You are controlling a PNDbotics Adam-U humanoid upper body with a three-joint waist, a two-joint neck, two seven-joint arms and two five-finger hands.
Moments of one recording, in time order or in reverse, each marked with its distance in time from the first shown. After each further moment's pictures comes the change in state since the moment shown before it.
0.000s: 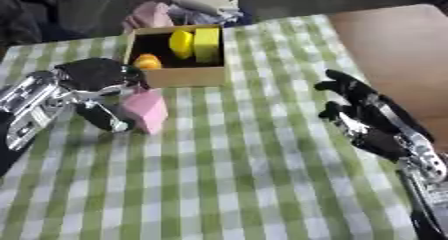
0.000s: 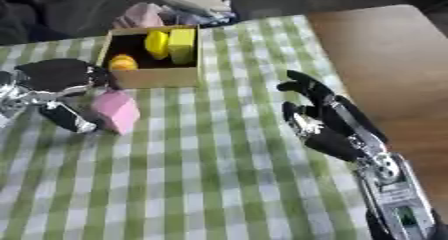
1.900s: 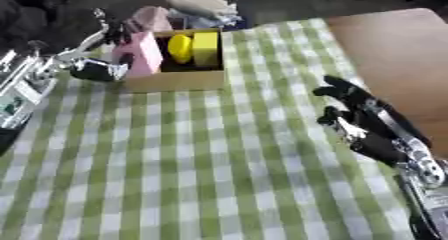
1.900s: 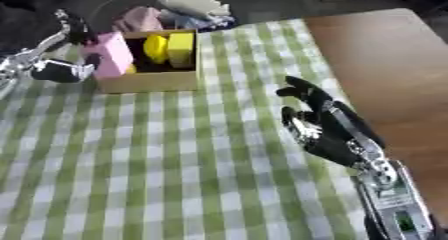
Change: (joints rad) left arm -0.110 -0.003 0.112 0.052 0.123 0.189 0.334; right arm 0.006 0.007 -0.002 0.006 -0.001 0.004 -0.003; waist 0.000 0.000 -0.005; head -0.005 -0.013
